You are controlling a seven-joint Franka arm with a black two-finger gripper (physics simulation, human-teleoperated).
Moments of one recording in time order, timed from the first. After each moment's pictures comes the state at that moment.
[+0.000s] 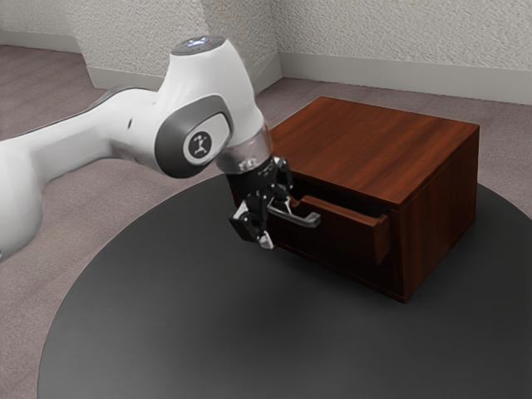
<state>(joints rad) 0.09 0.12 -0.14 -1.63 0.02 1.91 -1.76</state>
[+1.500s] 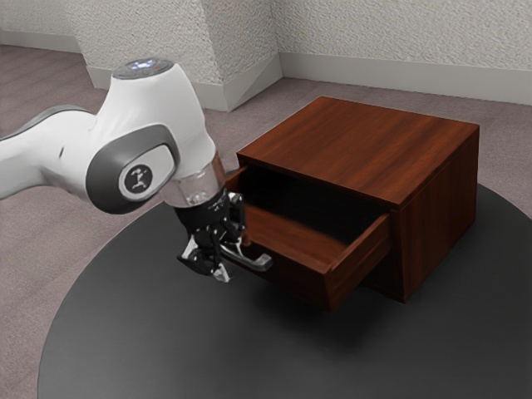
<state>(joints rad) 0.10 -0.16 -0.14 -1.94 0.02 1.89 -1.77</state>
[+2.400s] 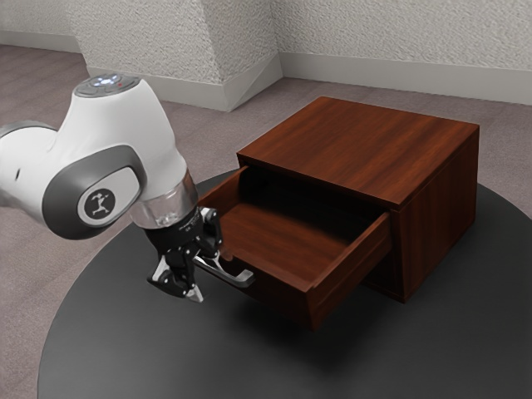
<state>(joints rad) 0.11 -0.32 -0.14 -2.09 0.01 1.88 -1.78</state>
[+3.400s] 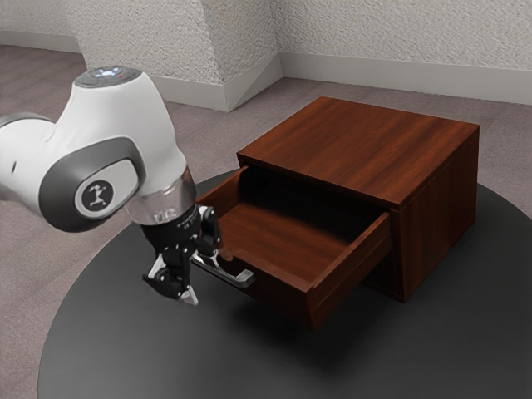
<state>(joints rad) 0.11 -0.32 -0.14 -2.06 0.01 1.82 -1.80</state>
